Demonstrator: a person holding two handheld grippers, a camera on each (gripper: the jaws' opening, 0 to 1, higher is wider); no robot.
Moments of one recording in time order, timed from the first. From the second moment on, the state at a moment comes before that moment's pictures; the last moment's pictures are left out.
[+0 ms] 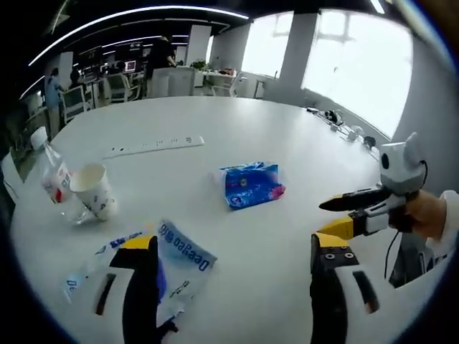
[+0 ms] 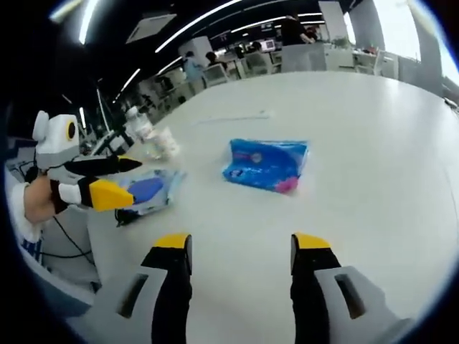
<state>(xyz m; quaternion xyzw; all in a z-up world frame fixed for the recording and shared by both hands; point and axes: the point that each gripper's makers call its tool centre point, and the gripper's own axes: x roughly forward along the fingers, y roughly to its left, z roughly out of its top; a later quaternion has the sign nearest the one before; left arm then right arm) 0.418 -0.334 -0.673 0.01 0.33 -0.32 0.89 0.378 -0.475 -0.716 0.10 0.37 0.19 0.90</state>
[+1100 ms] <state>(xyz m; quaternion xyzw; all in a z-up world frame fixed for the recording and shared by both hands) 0.416 -0.225 -0.678 -0.04 0.34 -0.20 0.92 0.414 -0.396 -0.724 0.08 0.39 0.28 0.87</state>
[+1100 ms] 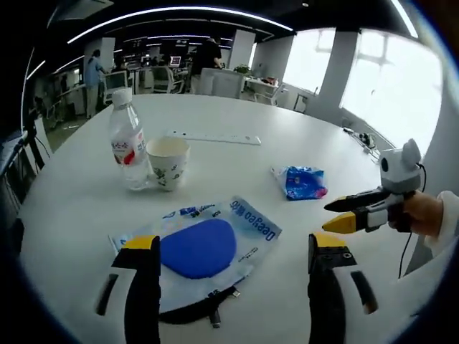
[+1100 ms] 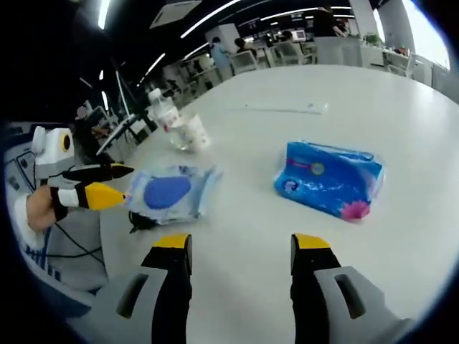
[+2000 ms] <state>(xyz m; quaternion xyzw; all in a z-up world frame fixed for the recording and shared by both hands) 0.388 -0.154 -0.703 -0.07 0.36 -0.09 0.93 0.416 -0.351 -0.733 0.12 0.41 0.33 0.84</state>
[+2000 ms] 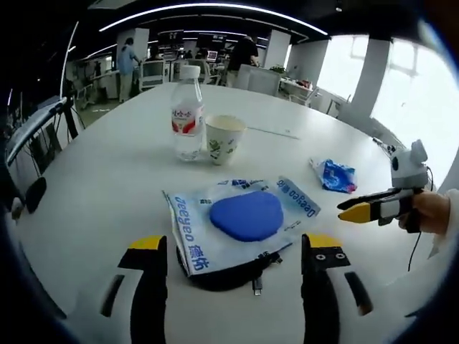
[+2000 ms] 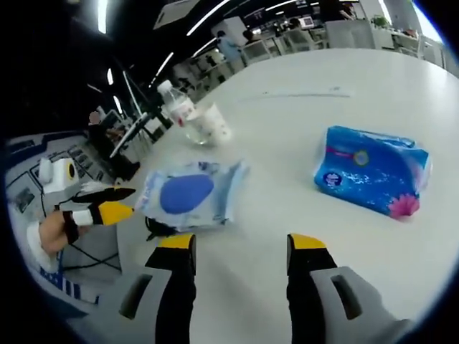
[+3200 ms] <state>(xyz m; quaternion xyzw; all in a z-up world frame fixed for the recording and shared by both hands) 0.395 -0.135 -0.723 -0.07 0.39 -0.09 0.91 0.434 -0.311 -0.744 0.15 0.40 0.32 0.84</state>
